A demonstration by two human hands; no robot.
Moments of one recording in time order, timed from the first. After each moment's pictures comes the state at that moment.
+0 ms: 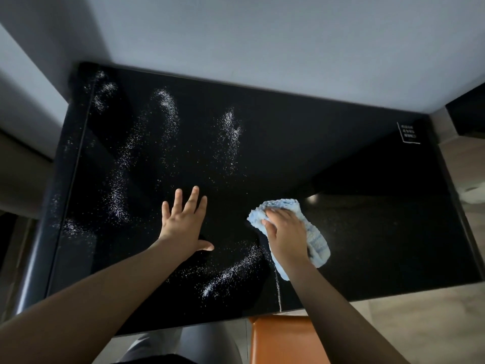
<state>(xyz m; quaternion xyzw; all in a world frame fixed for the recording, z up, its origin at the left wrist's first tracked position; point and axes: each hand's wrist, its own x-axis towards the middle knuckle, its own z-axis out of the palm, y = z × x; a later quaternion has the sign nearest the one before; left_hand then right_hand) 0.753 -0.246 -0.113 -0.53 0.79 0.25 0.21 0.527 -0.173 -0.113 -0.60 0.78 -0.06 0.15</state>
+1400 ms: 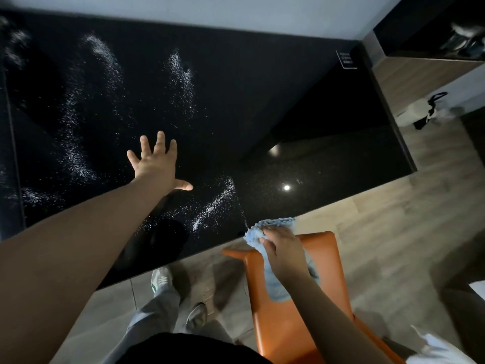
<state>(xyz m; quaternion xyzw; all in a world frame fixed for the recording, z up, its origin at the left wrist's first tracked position) 0.753 -0.254 -0.126 -0.50 0.81 0.20 0.22 0.583 0.024 -0.092 -0.50 0.85 -0.04 0.19</state>
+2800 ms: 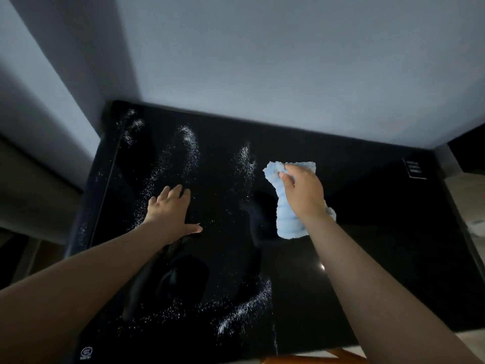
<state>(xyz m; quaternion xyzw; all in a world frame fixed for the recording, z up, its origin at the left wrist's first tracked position) 0.811 -0.336 -0.074 -0.58 0.77 0.24 0.16 0.530 -0.328 -0.035 -0.62 0.76 -0.17 0.09</state>
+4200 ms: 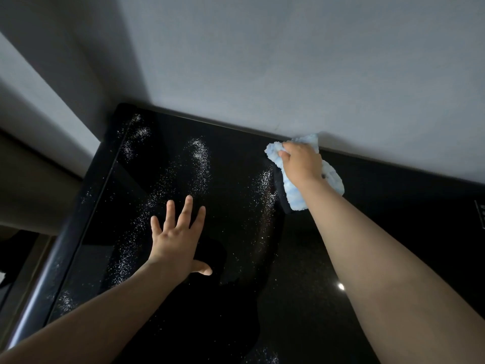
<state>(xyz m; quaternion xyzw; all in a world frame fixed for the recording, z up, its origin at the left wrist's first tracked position) 0.778 -0.370 -0.119 -0.61 0.72 0.24 0.22 0.515 -0.531 -0.119 -0.68 0.73 -0.06 0.06</state>
